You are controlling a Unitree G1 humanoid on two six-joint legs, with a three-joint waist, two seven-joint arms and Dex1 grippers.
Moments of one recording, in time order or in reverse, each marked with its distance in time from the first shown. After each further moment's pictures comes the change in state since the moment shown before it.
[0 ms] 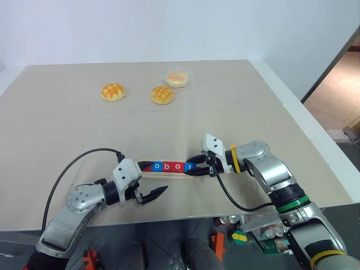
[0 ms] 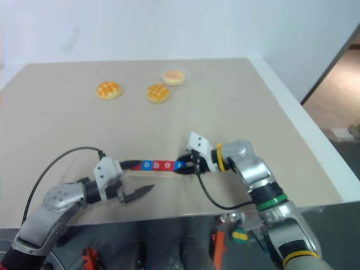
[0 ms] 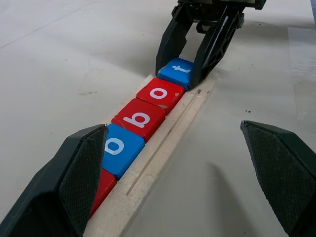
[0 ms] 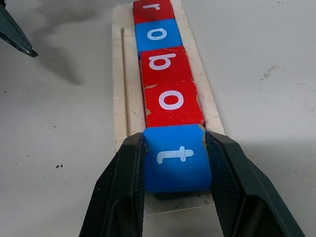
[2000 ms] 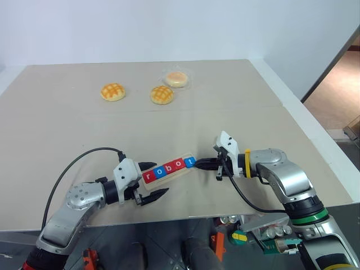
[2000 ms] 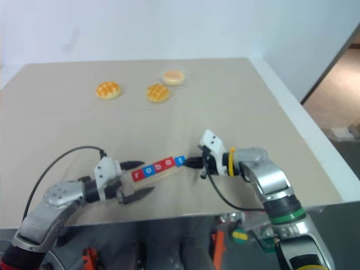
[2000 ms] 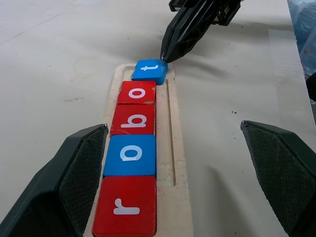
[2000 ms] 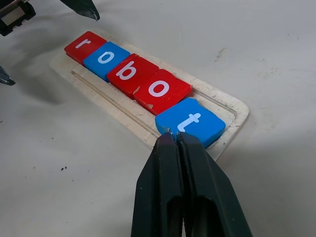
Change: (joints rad) left arm -0.022 0.011 0.000 0.026 -0.019 -0.017 -0.066; right arm 0.129 -0.063 -0.119 -0.217 0.137 0.229 -0.160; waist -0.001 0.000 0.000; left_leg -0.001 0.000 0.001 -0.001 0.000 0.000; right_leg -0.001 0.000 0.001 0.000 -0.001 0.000
